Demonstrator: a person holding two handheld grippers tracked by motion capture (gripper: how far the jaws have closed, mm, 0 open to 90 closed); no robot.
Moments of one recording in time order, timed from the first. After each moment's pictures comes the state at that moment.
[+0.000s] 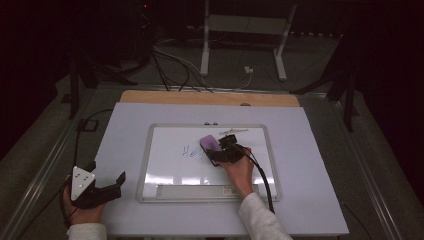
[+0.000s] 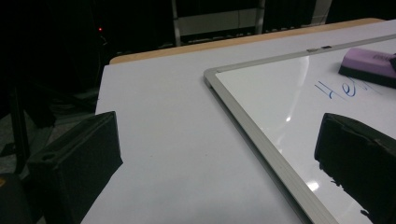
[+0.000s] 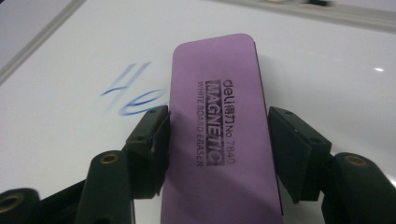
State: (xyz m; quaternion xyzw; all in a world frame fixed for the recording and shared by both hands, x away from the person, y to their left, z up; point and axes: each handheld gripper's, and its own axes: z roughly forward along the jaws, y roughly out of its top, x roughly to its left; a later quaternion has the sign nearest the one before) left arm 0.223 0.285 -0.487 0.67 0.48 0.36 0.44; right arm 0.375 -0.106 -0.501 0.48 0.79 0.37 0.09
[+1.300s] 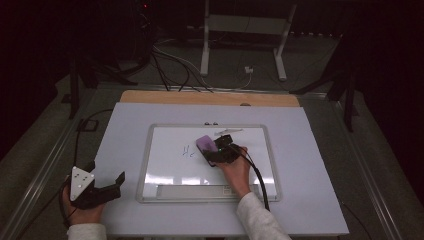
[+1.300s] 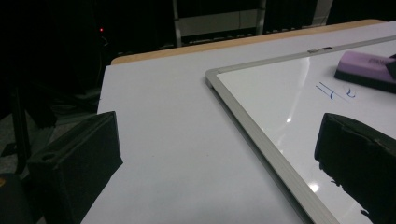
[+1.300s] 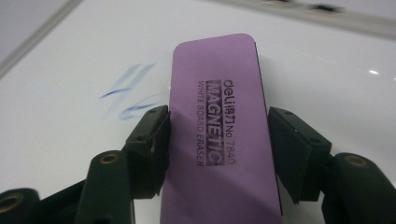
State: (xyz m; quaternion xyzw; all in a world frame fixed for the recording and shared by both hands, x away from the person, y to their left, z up) left arm 0.223 0.287 -0.486 0.67 0.48 0.36 0.44; right arm 0.382 -0.106 -0.500 0.49 0.78 0.36 0.11
